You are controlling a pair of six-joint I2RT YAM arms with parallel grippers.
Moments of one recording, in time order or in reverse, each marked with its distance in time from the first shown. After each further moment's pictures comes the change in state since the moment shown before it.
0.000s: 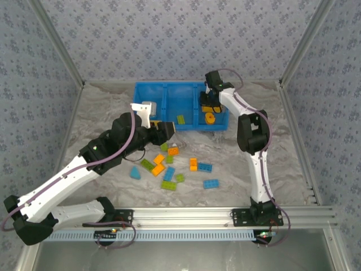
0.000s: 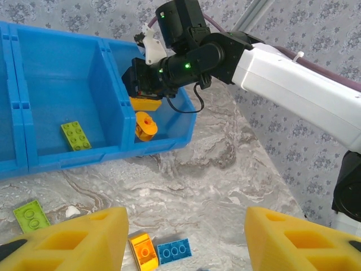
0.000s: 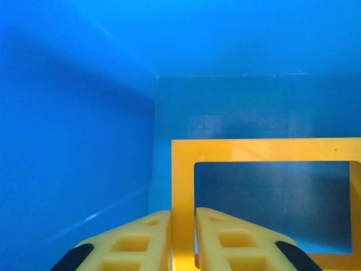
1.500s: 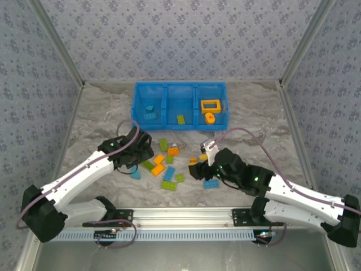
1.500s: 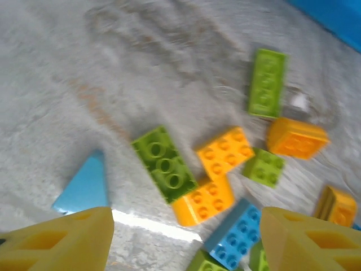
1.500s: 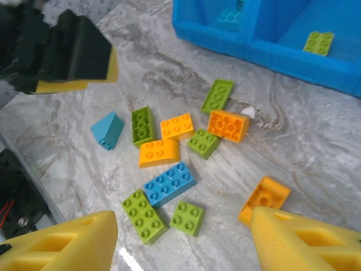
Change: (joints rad) left arm 0.214 0.097 -0.298 -0.389 -0.058 -0.490; right arm 0.768 -1.508 -1.398 0.375 0.200 0.085
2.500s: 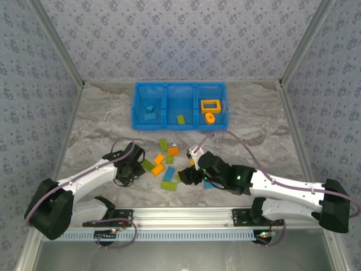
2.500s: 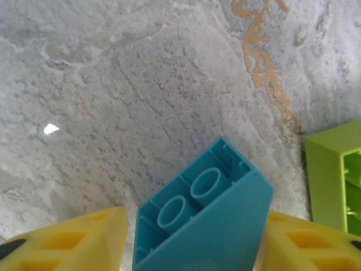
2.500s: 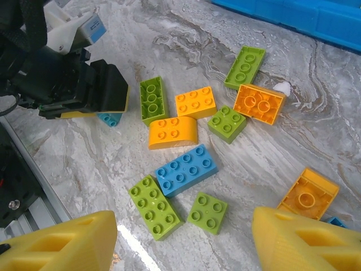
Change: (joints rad) left arm 0.115 0.054 -0.338 0.210 0.094 -0.045; right arm 0.068 0.196 0.015 0.084 0.010 0.019
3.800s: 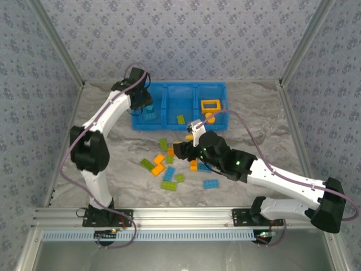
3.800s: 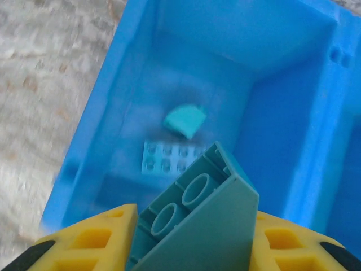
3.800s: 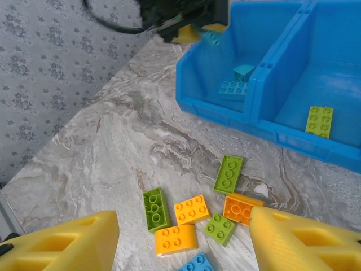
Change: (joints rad) left arm 0.243 0.789 1.295 -0.174 -0.032 0.513; right arm -0.122 0.084 0.231 0.060 0.055 0.014
